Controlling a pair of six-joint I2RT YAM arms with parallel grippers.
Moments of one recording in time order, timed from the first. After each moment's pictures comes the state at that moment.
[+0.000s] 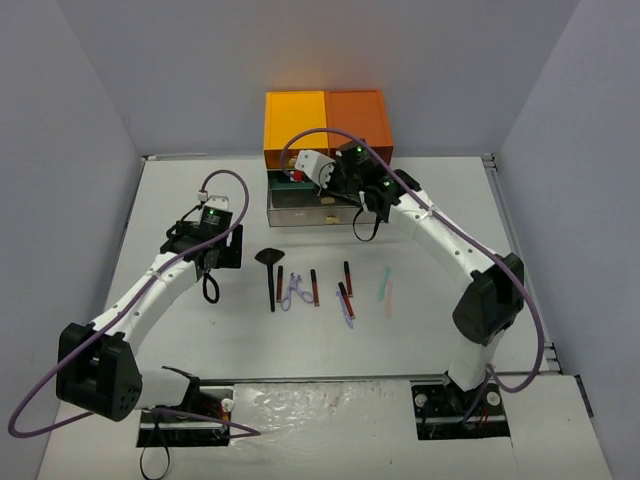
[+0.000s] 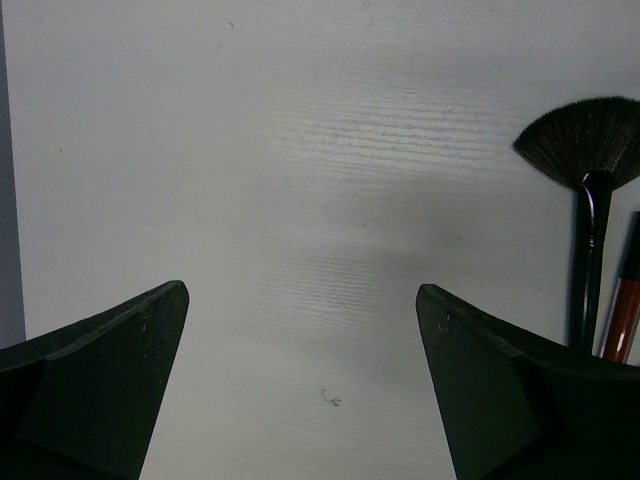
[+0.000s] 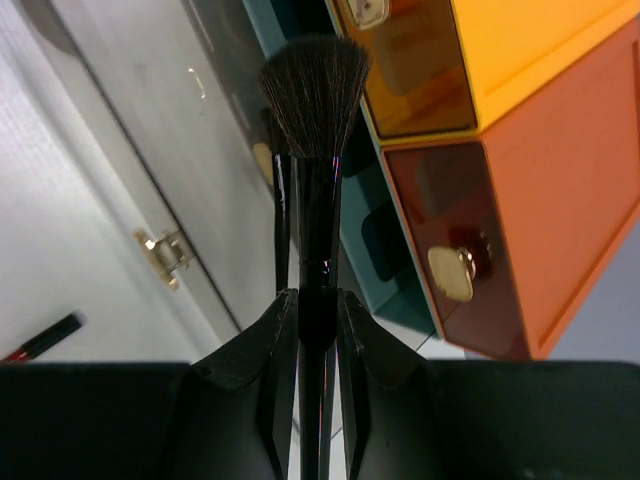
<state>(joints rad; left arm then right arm) -0.32 1.30 0.99 -0.63 -0.43 -0.19 0.61 1.78 1.70 -0.56 0.05 -0.78</state>
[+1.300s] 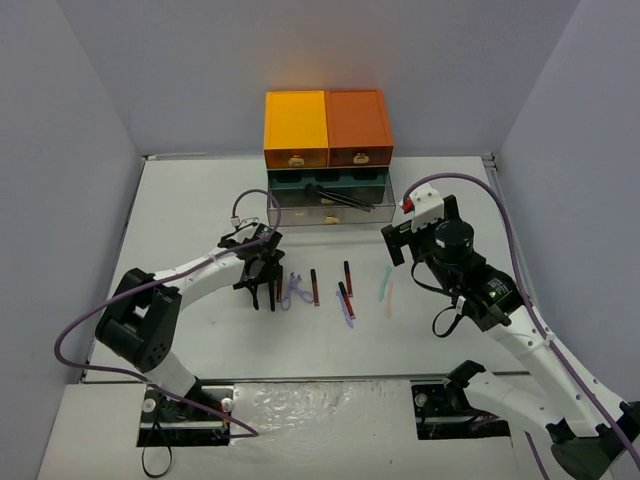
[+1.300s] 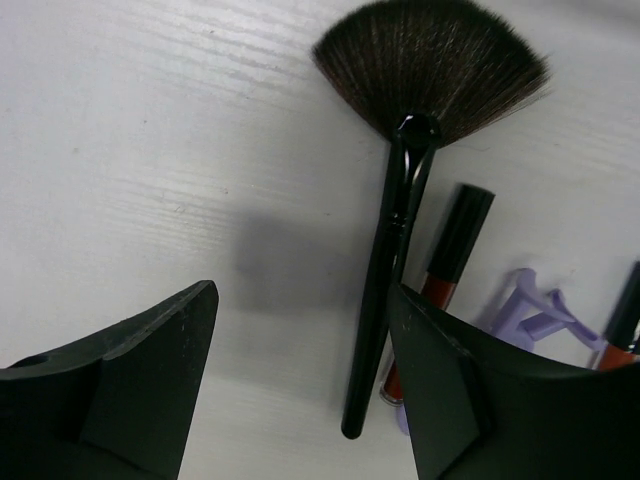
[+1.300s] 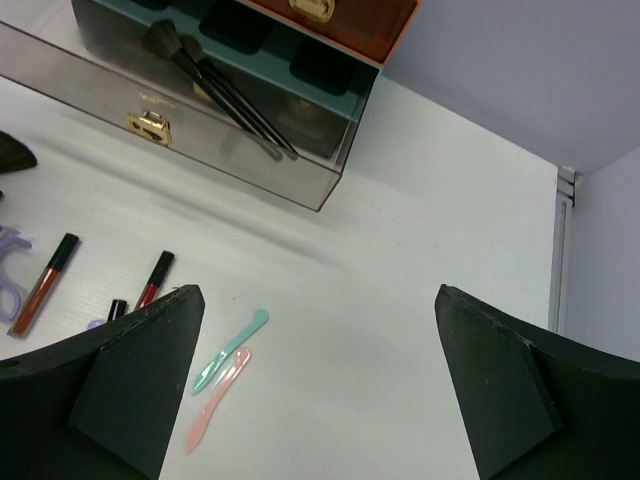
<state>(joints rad) -0.54 1.60 0.97 -0.53 -0.35 -0.74 0.59 0.89 0.95 -0.37 0.31 -0.19</state>
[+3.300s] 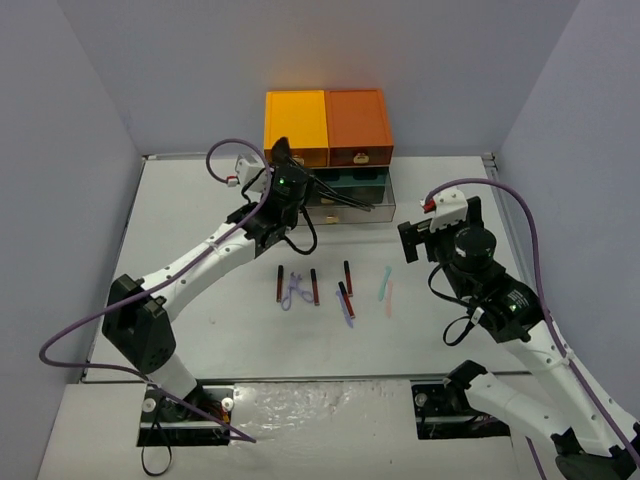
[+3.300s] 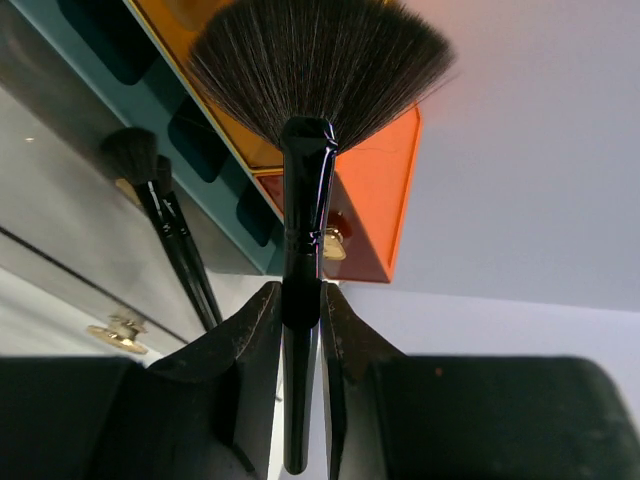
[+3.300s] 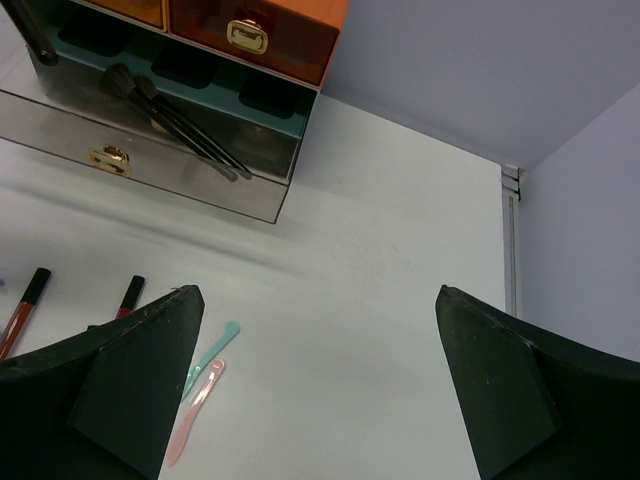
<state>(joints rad) -0.69 1.63 1.45 -0.20 -0.62 -1.49 0.59 0.79 0.97 -0.42 0.40 -0.18</state>
